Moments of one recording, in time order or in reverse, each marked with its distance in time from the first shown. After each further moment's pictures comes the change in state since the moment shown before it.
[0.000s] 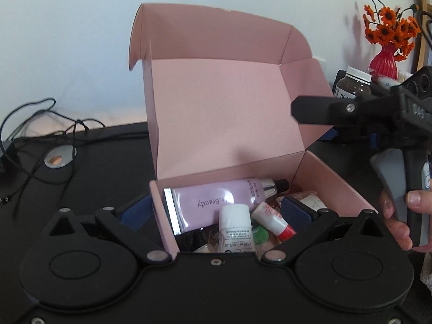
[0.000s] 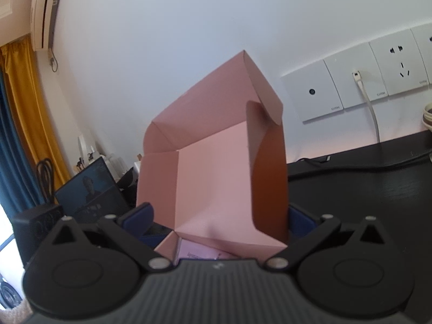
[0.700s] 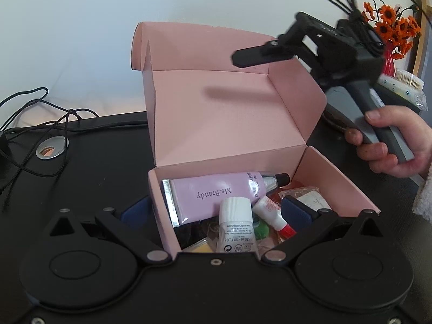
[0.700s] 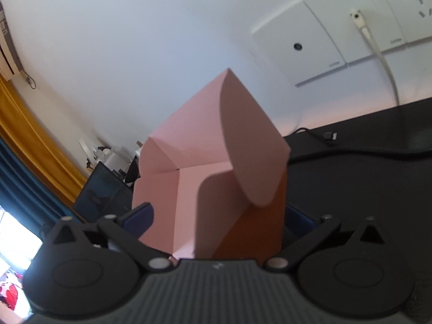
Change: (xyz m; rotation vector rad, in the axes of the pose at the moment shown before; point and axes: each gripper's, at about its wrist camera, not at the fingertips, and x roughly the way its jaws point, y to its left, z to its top) left arm 0.004 0.003 -0.001 0.000 0.019 -0.027; right arm 0.077 -0.065 0.070 0.258 0.299 0.099
